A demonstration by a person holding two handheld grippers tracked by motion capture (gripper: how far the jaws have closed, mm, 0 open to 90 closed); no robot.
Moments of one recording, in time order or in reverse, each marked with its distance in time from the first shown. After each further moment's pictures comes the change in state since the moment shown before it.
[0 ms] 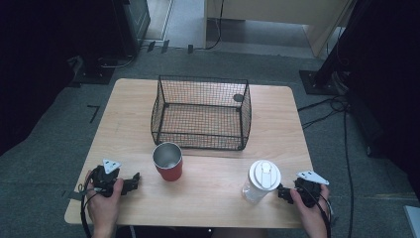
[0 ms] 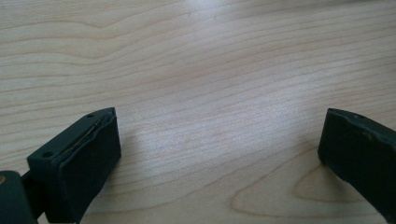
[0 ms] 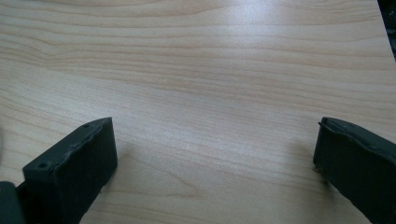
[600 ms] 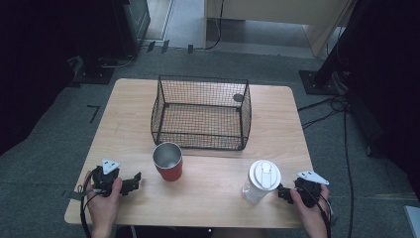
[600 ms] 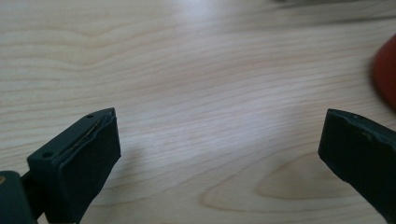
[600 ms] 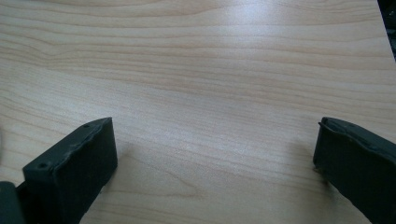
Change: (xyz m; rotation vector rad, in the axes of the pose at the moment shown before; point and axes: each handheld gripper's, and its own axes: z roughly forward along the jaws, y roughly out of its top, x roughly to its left) left arm -0.011 0.006 -0.017 -0.046 -0.062 -0.047; right arm 0.000 0.000 0.000 -0.001 0.000 0.001
